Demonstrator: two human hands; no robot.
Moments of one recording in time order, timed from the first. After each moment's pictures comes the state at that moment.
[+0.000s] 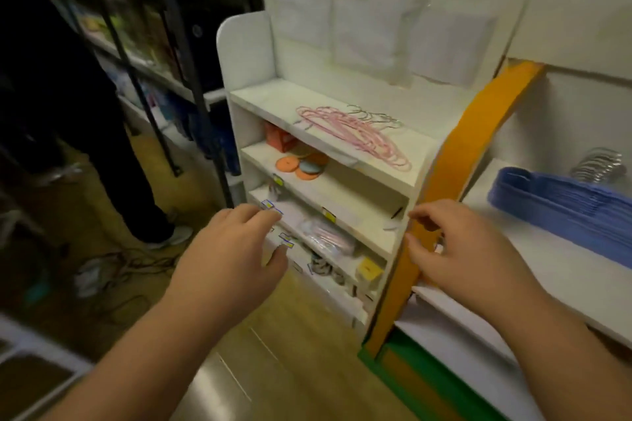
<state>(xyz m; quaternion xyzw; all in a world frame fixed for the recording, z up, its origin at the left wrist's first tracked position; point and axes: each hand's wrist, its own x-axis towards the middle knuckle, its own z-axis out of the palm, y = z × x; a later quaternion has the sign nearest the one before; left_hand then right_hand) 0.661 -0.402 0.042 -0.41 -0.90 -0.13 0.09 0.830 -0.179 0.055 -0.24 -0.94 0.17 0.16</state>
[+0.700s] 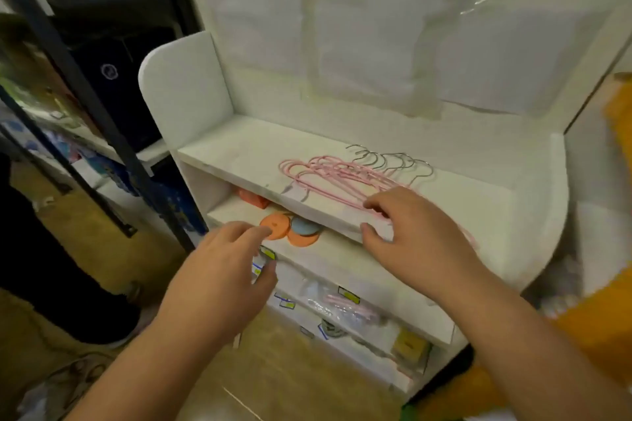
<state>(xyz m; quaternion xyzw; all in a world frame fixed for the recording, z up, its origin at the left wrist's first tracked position) 0.366 -0.248 0.029 -0.48 -0.87 -0.12 0.03 0.532 -0.060 0.031 -0.30 -0.92 0.16 0.18</state>
